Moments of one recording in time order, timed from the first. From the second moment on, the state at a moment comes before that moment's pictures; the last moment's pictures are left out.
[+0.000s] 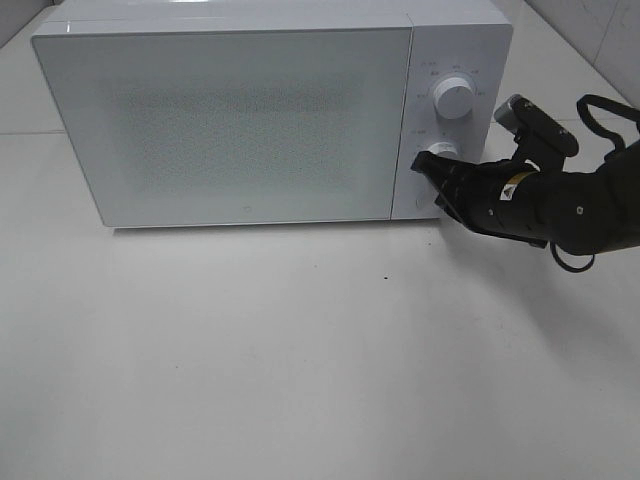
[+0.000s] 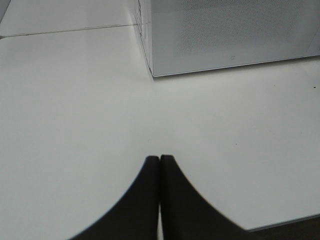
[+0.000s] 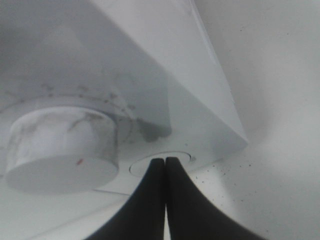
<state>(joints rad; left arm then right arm) -0.14 0.00 -0.50 -0.08 1.05 0.08 0.31 1.96 -0.77 0.02 -0.55 0.65</state>
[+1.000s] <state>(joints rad) -0.14 0.00 -0.50 -0.08 1.05 0.08 0.32 2.11 -0.81 -0.06 -0.76 1.19</state>
